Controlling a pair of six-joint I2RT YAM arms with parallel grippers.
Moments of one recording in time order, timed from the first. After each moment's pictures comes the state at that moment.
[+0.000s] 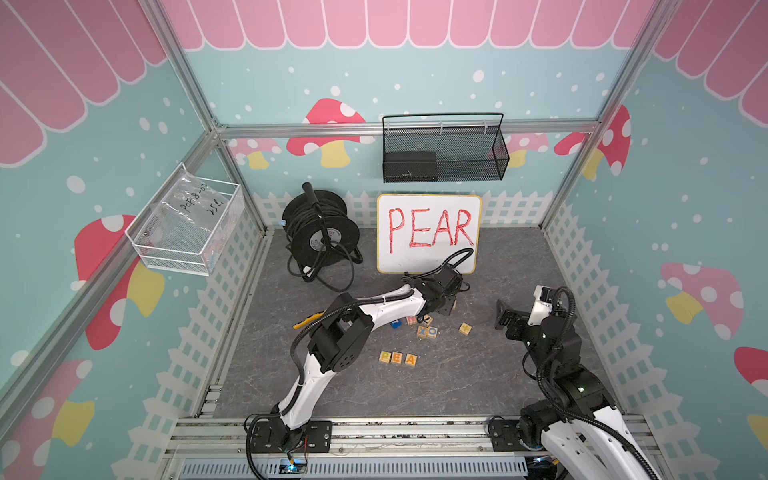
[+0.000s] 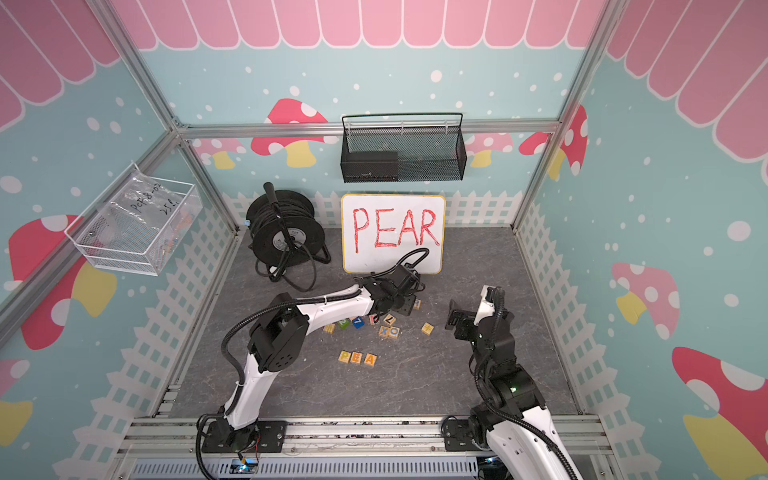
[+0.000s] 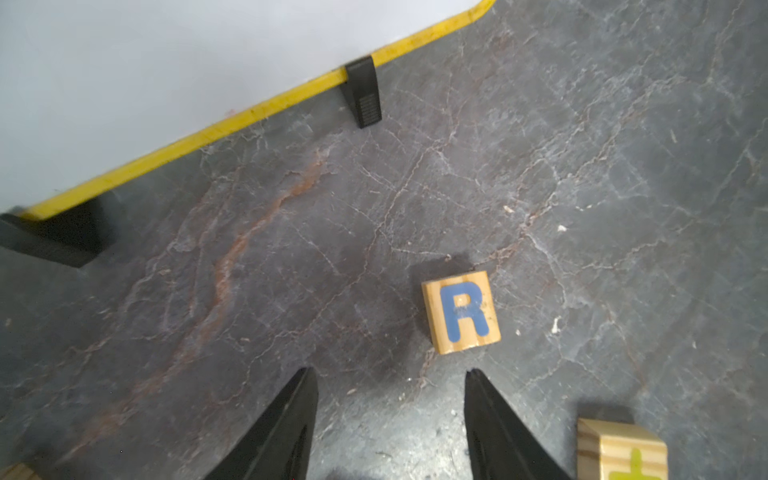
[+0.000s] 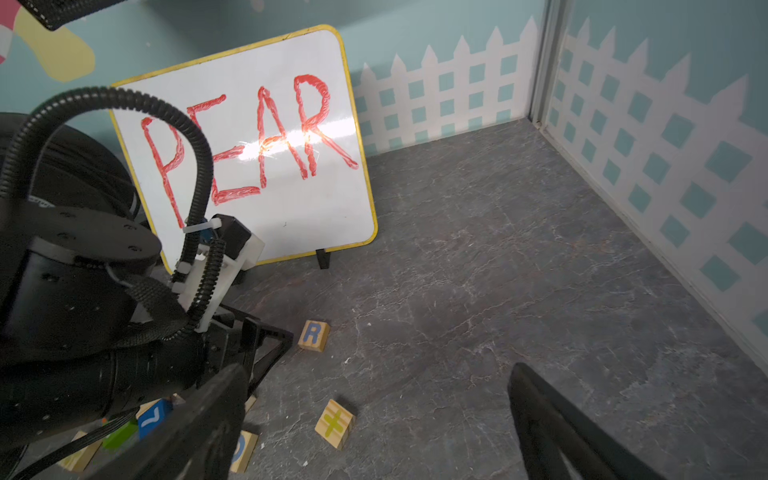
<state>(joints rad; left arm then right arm) -0.87 2.23 1.73 -0.48 -0.16 -0.36 0.32 0.50 0.51 -0.36 0.24 0.32</state>
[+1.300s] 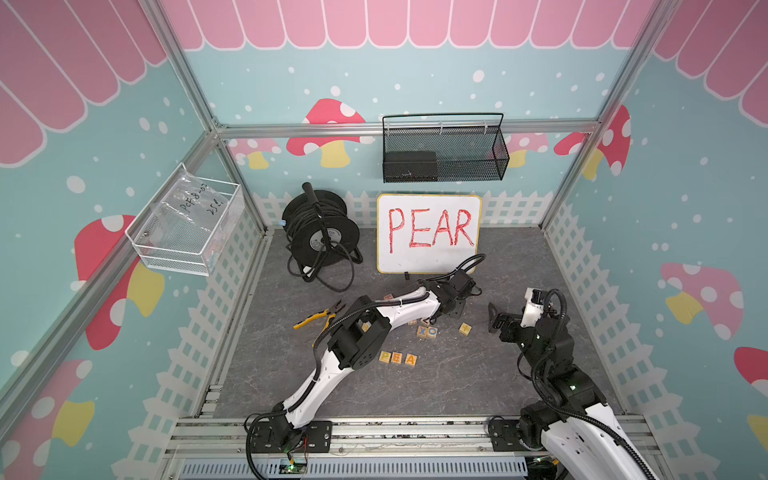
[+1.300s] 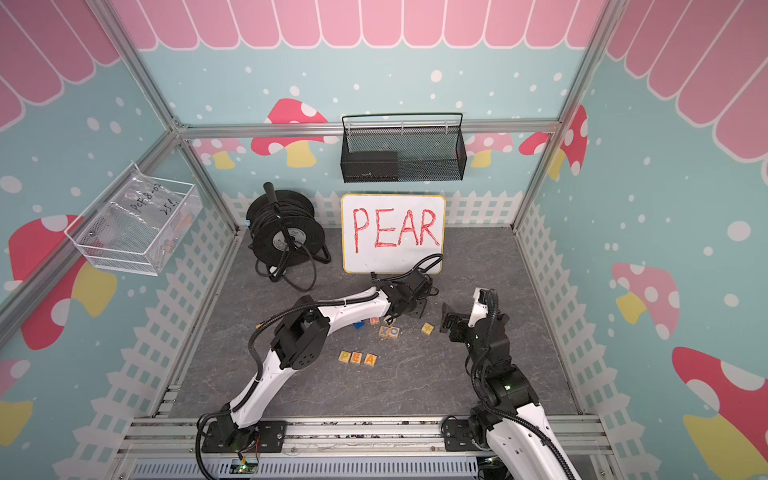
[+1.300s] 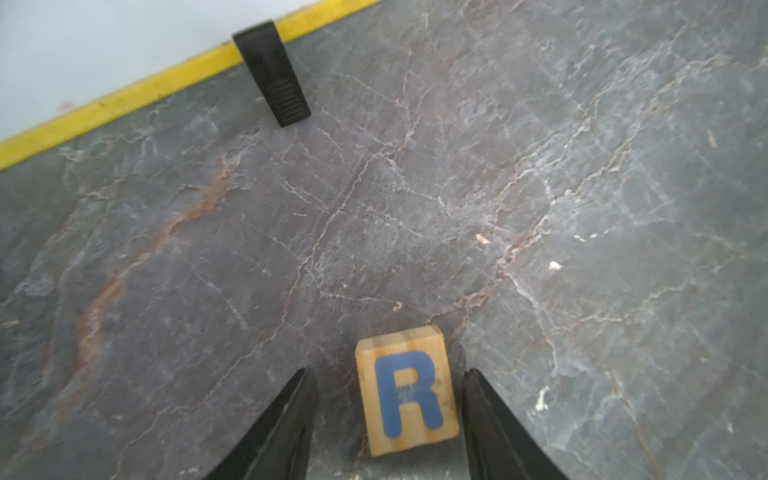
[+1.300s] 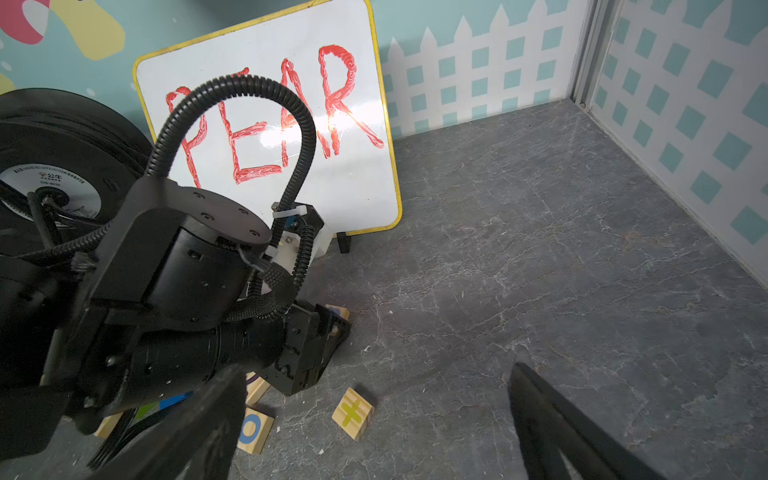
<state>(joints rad) -0.91 2.43 1.97 -0.57 -0.21 -0.39 0.32 0.49 0.44 -0.29 0.20 0.34</state>
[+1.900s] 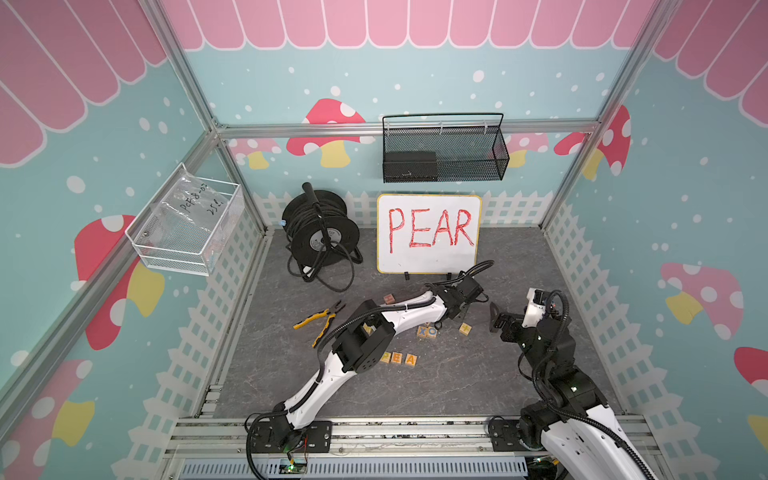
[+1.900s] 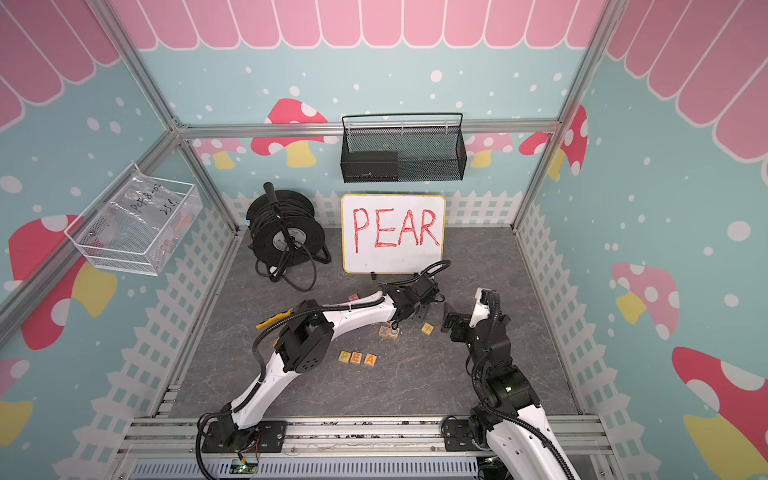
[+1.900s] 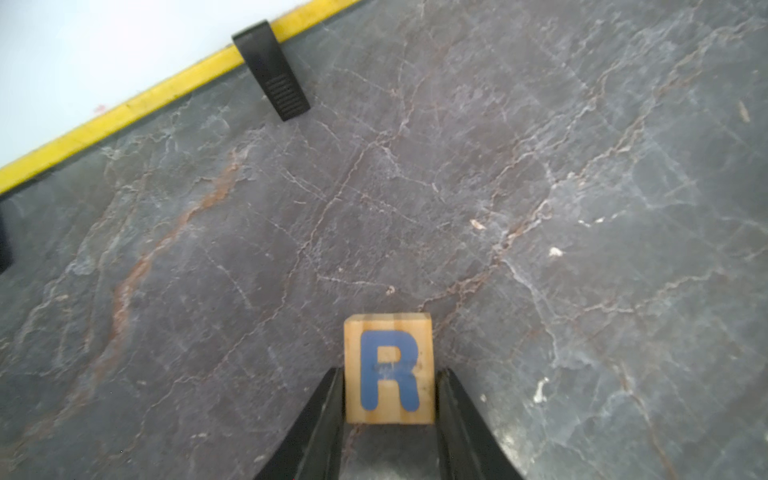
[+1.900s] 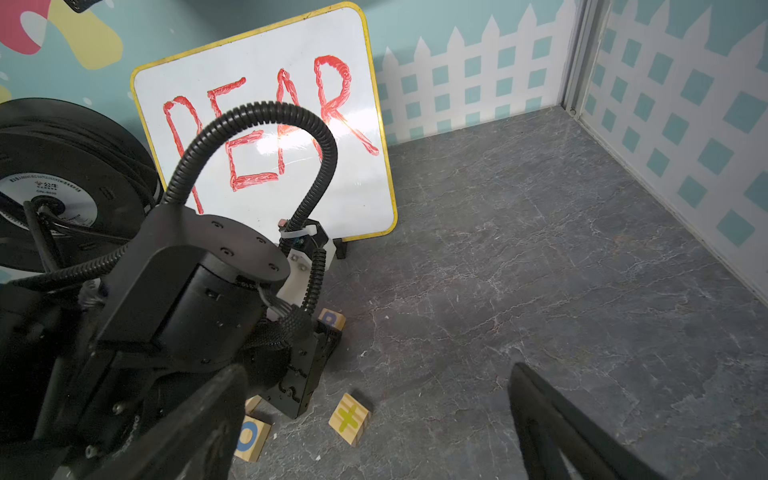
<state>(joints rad) -0.95 2.45 2.01 -0.62 -0.32 -0.39 0.32 0.47 0.44 -0.29 0.22 0.34</state>
